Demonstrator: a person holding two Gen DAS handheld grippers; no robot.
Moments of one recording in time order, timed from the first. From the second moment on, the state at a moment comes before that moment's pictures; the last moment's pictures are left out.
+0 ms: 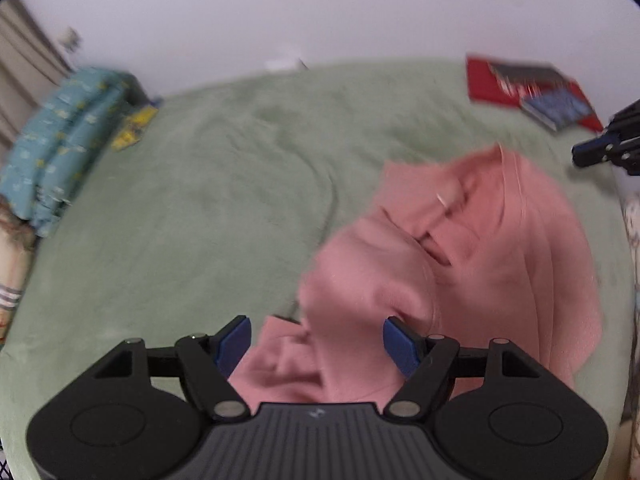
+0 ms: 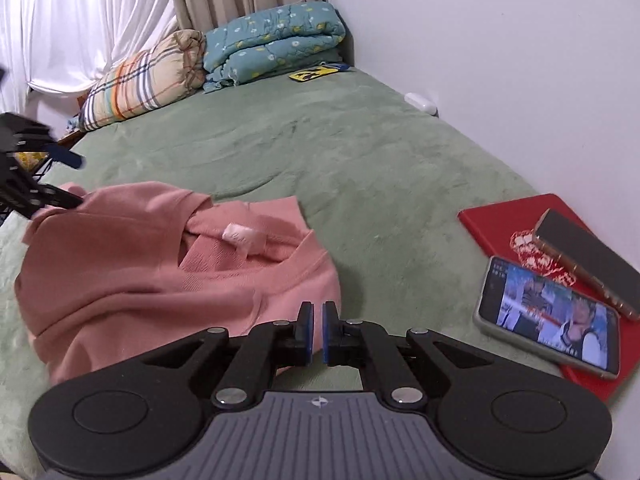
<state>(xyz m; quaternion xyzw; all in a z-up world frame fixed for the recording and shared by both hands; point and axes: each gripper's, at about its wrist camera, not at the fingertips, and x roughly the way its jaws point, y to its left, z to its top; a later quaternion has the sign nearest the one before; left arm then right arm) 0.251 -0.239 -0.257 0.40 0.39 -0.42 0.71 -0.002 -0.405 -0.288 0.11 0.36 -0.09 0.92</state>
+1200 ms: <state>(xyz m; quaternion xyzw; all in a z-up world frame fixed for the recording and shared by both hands) 0.218 0.035 -0.002 -0.04 0.14 -0.13 0.98 0.075 -0.296 -0.016 -0.05 0.04 -0.03 1.00</state>
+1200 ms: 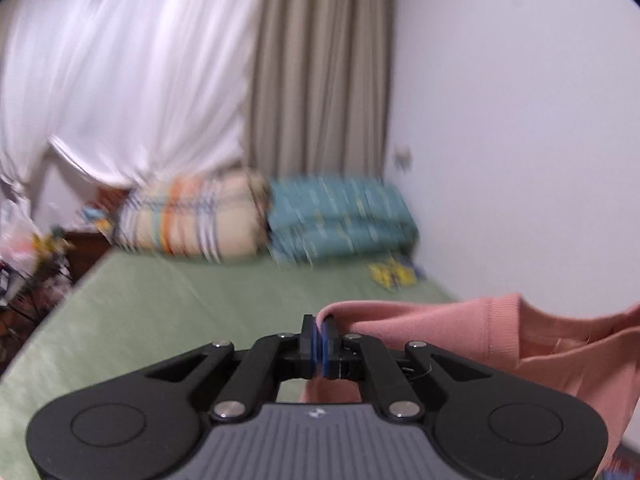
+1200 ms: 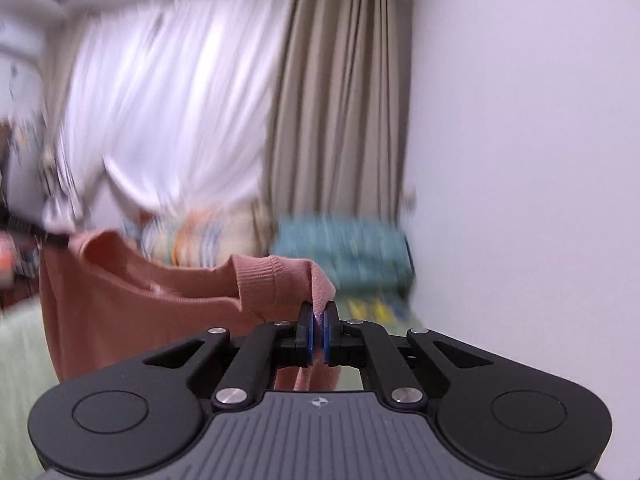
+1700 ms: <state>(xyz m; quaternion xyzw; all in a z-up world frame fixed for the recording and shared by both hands) 0.138 0.057 -0.023 0.04 0.17 -0.26 0.95 0.064 -0.258 0.061 -0.12 0.07 0.01 0.99</state>
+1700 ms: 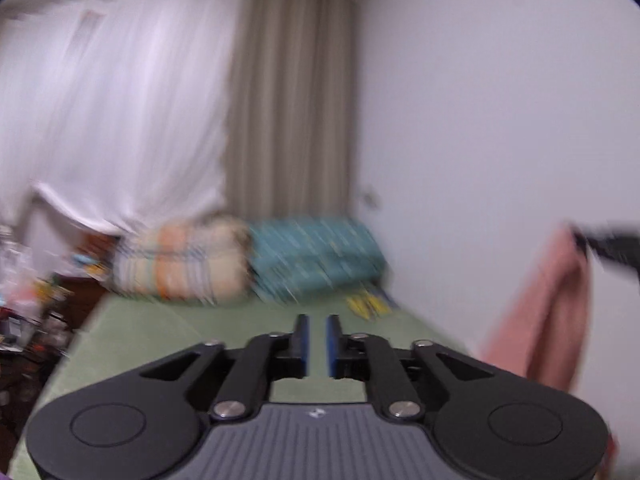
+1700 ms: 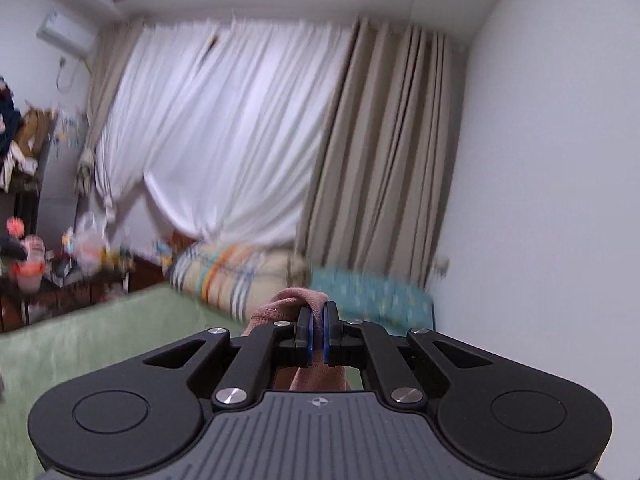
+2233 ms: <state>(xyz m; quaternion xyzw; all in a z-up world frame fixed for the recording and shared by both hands) 0.075 -0.168 -0.299 0.44 0.13 -0.37 0.81 0.039 -0.374 -0.034 -0.03 0.19 -0.03 0.98</state>
